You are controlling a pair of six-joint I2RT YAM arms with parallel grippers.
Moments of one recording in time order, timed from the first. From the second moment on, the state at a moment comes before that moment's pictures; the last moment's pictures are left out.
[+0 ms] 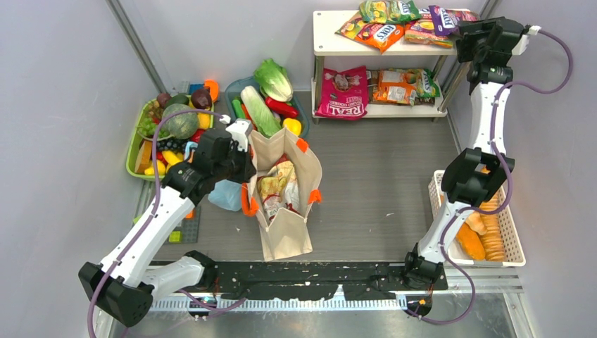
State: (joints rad) left arm -0.48 1.06 1.09 -0.71 0.07 -0.21; right arm -0.32 2.04 2.20 -0.29 -0.10 1.21
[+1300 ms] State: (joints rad) left arm -0.48 1.02 1.09 -0.74 0.05 -0.20; right arm -0.11 1.40 1.86 -0.14 -0.28 1.01
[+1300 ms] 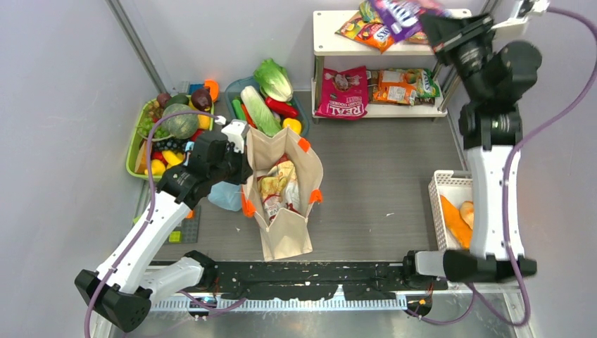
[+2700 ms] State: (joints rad) left arm -0.48 1.01 1.09 -0.76 0.02 -0.21; right arm 0.93 1.41 1.61 -0.69 -0.31 0.29
